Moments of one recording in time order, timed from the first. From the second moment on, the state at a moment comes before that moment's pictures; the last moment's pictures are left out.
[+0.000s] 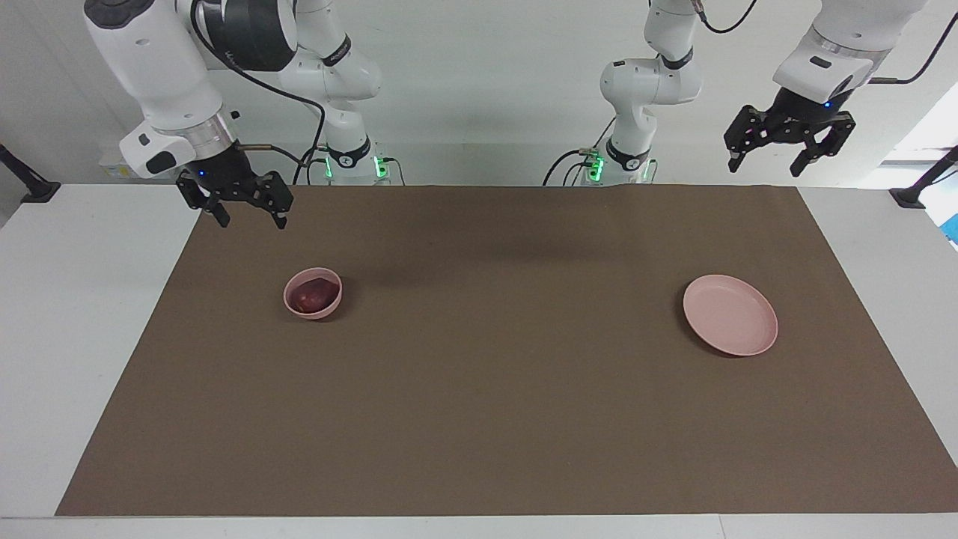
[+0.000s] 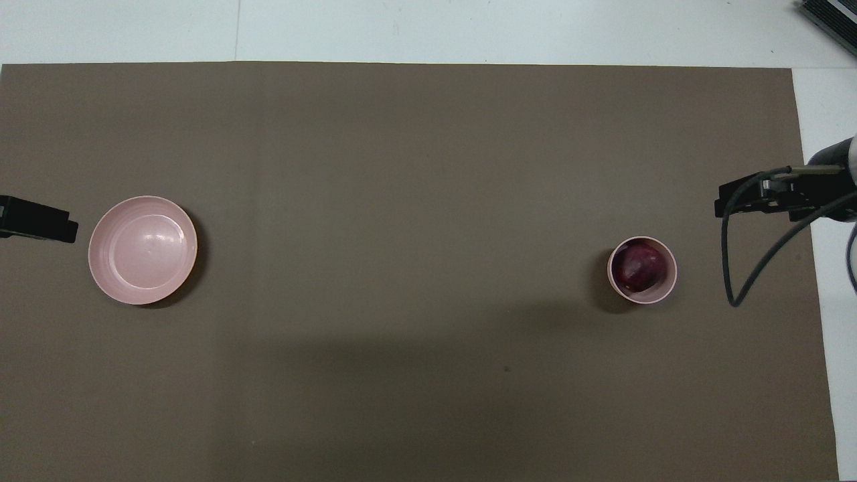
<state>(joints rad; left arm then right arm) -0.06 -0.01 -0.02 -1.40 -0.01 1.40 0.08 -0.02 0.05 0.02 -1.54 0.01 1.58 0.06</state>
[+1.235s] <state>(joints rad) -0.04 -0.01 -0.02 -1.41 -0.02 1.39 0.08 -0.02 0.04 0.02 -1.54 -0.01 1.58 0.04</state>
